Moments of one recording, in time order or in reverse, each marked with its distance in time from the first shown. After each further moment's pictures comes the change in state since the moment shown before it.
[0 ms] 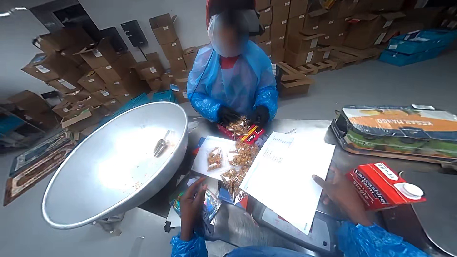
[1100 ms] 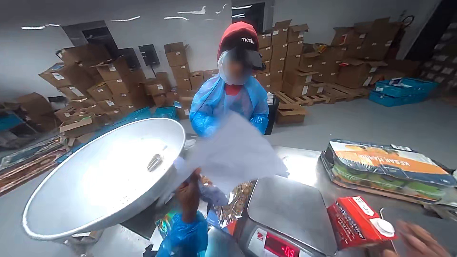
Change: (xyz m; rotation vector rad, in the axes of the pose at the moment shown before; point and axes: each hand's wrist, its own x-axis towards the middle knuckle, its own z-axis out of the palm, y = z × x) left_hand 0.073 0.082 0.058 -0.485 0.305 0.428; right_hand -0.049 0.041 -0.070 0.441 0.461 -1.136
